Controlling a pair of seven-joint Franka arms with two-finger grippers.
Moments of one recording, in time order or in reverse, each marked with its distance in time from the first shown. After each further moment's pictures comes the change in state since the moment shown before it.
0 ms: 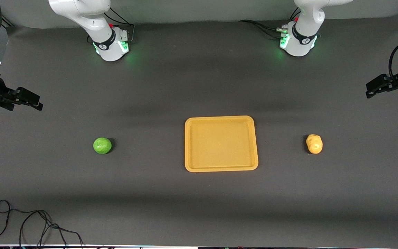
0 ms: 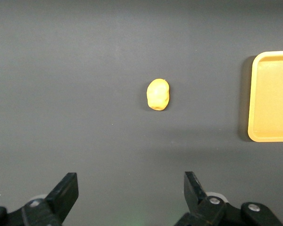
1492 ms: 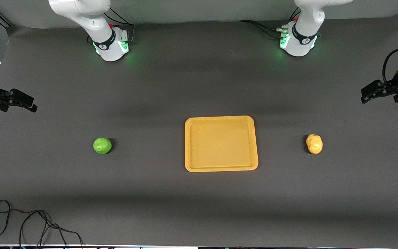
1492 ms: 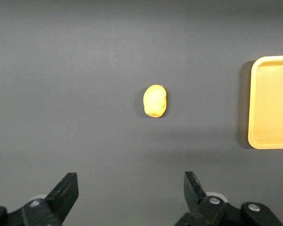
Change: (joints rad) left arm -0.003 0.003 -0.002 -0.077 -0.011 0.099 0.000; right arm 0.009 0.000 -0.032 0.000 0.000 0.019 0.001
